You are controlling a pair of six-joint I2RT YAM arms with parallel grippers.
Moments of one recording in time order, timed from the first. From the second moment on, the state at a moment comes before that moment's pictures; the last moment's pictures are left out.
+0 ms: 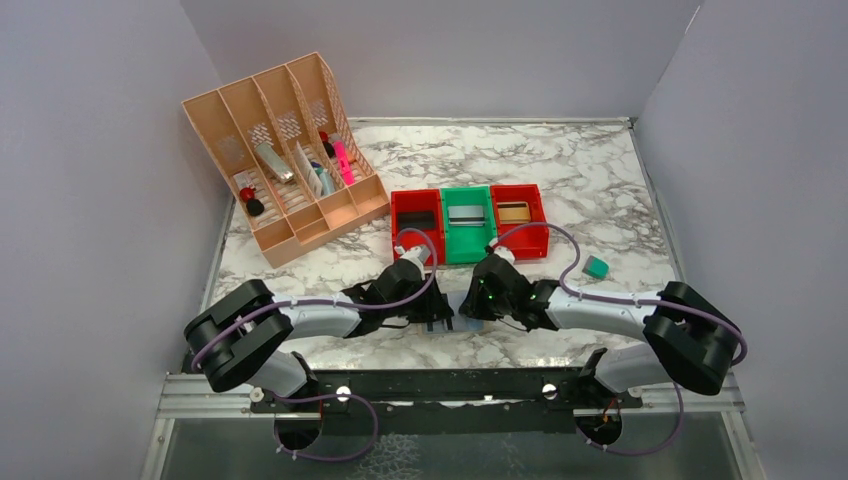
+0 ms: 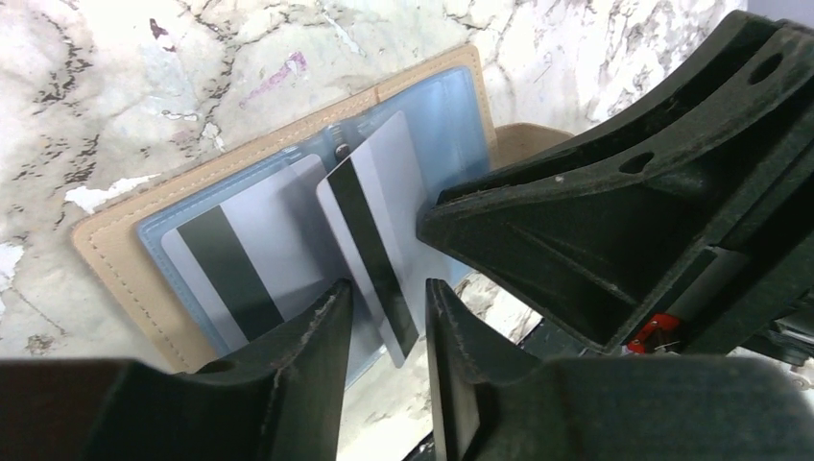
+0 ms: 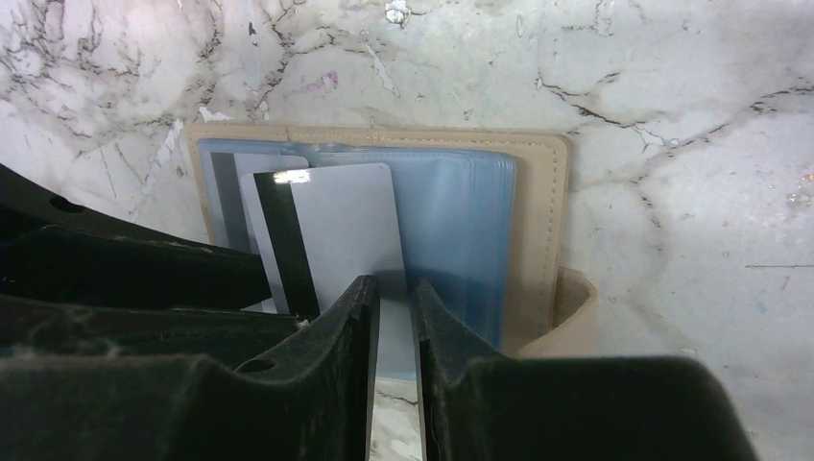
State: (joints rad) left arm -0.92 1.43 0.47 0.31 0.14 -0.92; right arm 0.91 1.36 0.56 -0.08 0.11 0.92
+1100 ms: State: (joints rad) left arm -0.92 1.37 0.44 0.32 0.12 -0.92; right arm 0.90 1.31 0.54 -0.14 0.11 0.94
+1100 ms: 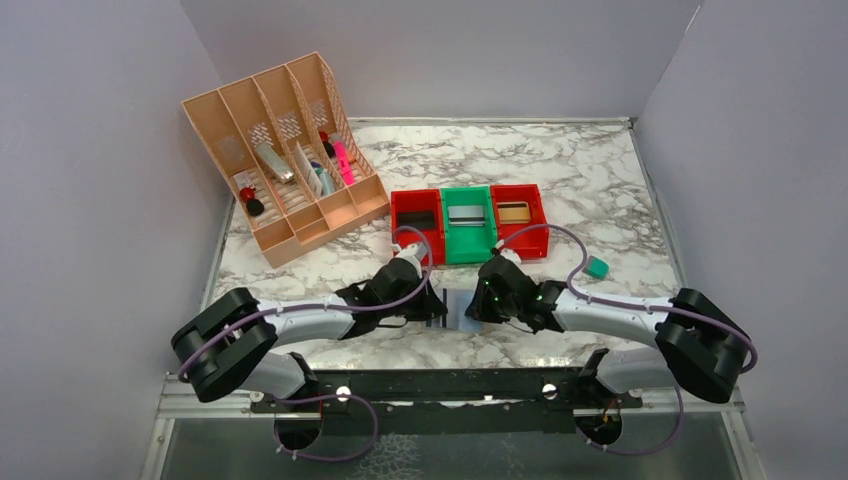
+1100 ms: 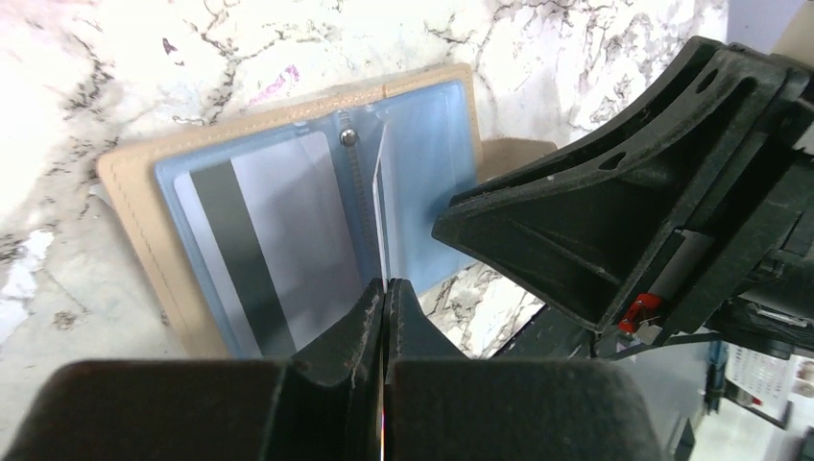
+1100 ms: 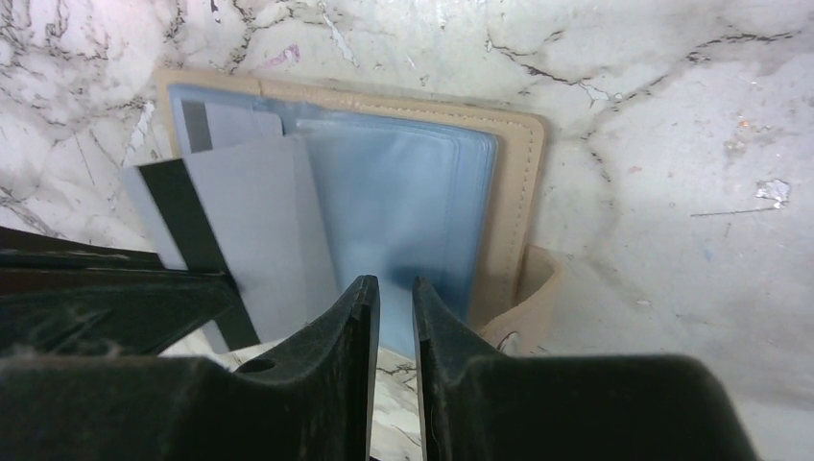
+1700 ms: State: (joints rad) left arm -0.92 1.06 0.54 -0.04 -0.09 -0.76; right arm 0.90 1.21 0.59 -0.17 0.11 0.87
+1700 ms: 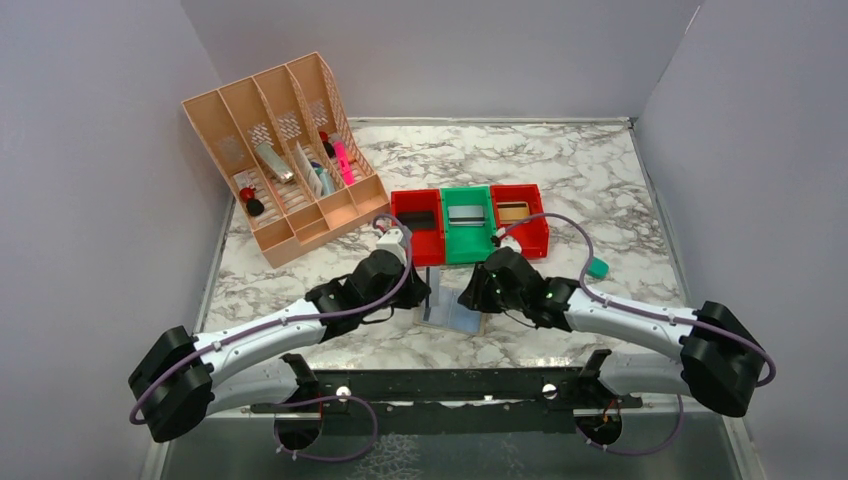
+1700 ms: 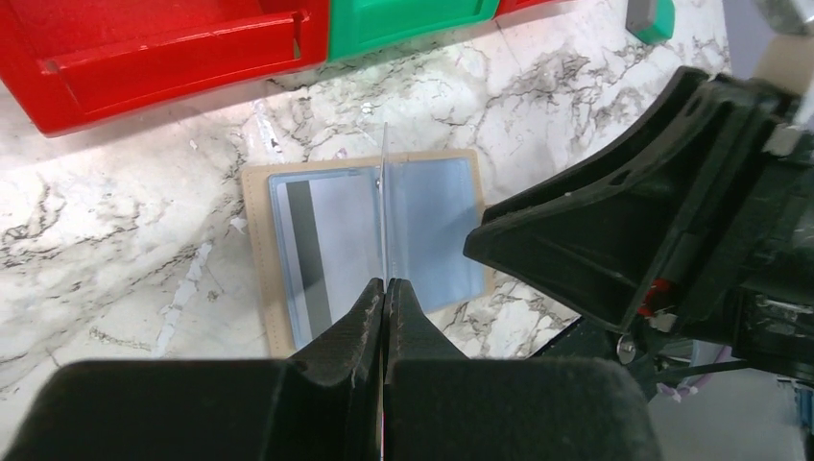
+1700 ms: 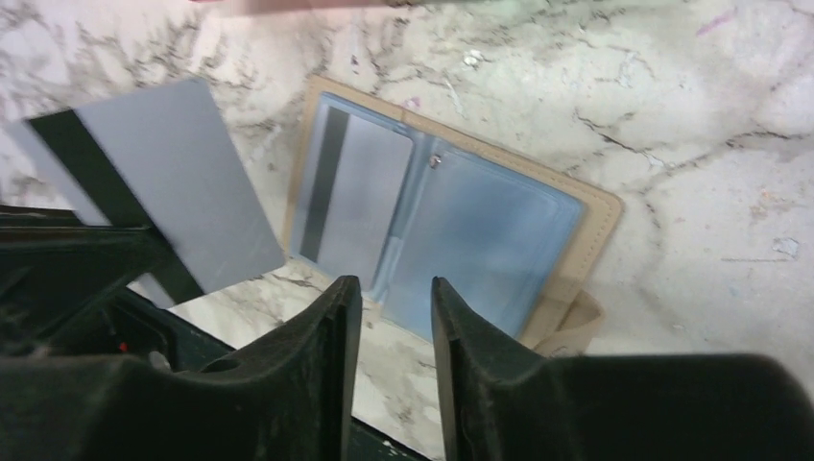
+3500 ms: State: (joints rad) left arm -0.64 1.01 0.37 0.39 0.59 -0.81; right arm 0.61 1.41 0.36 0.90 -0.80 0.98
